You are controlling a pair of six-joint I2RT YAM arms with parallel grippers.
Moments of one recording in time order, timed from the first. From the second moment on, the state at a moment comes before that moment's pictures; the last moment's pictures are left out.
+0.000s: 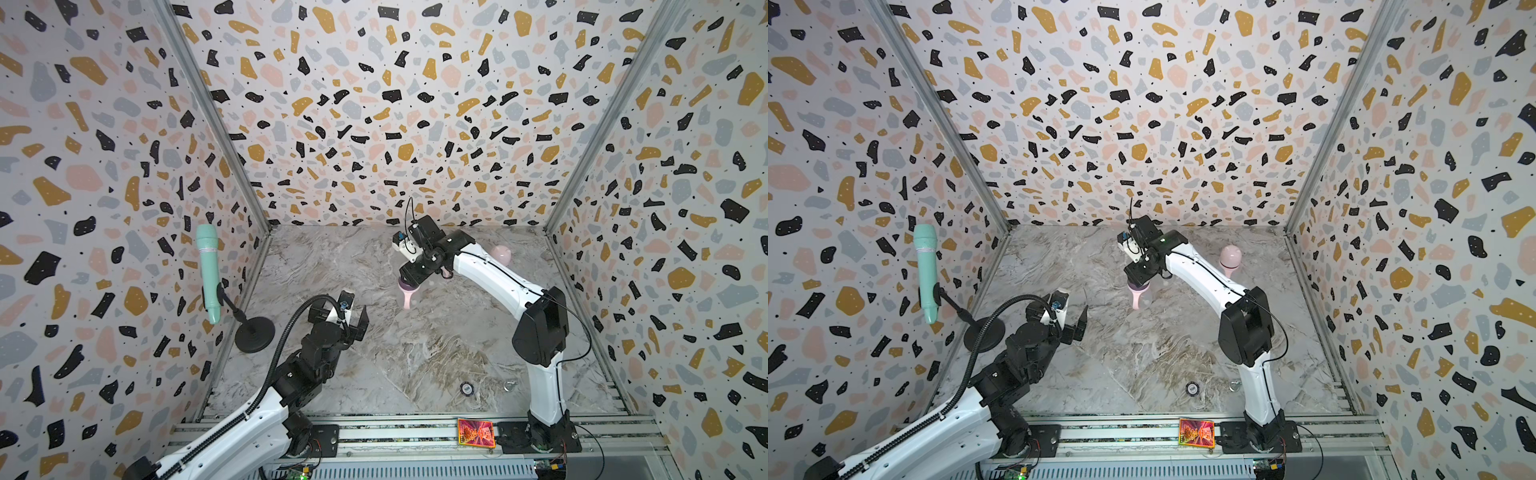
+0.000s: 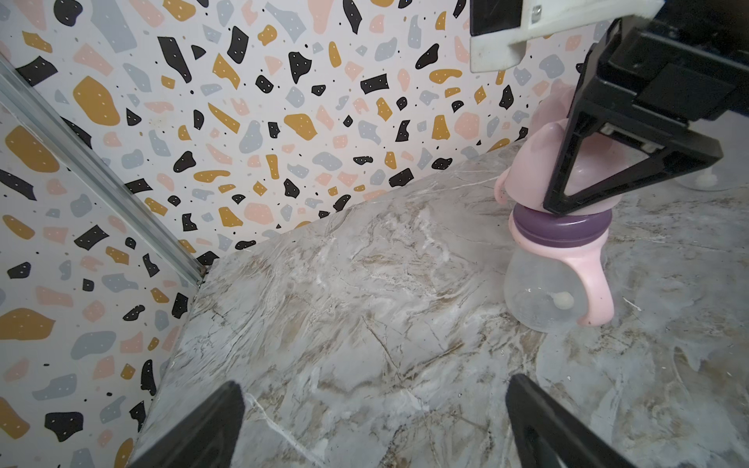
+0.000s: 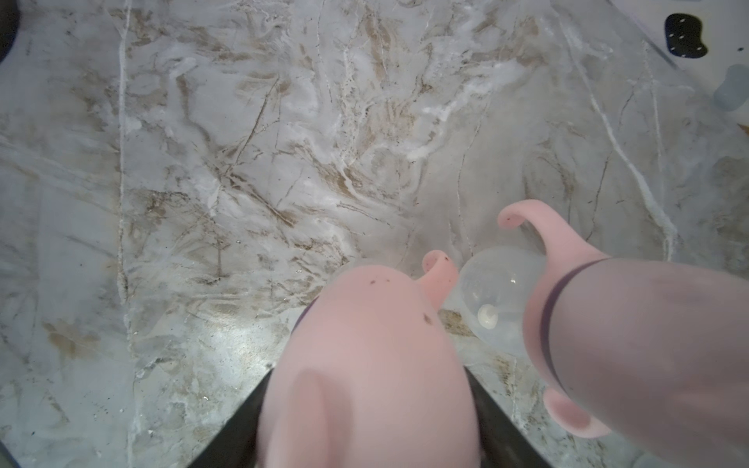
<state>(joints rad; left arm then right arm) -0.70 0.71 0.41 0.04 -0.54 0.15 0.69 2.04 1.97 -0.96 -0.10 -0.14</state>
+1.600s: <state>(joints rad) -0.70 1.17 0.70 0.21 -0.45 0.11 0.54 1.60 1.41 -0.34 -0.42 -0.11</state>
